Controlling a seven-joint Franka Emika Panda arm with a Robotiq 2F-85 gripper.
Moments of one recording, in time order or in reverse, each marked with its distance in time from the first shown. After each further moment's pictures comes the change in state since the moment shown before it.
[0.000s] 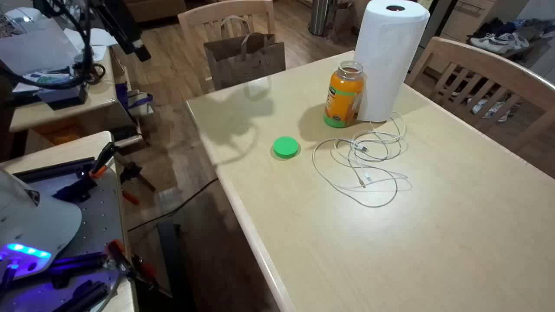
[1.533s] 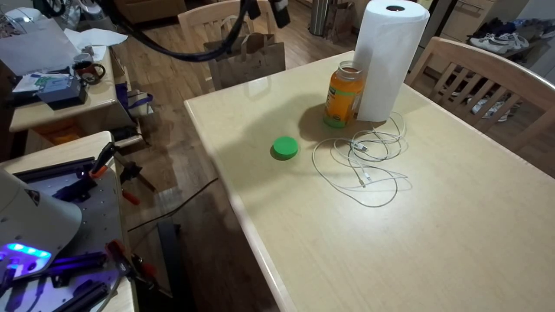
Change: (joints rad) arm -0.206 0.459 -0.293 0.493 -0.152 0.170 -0.160
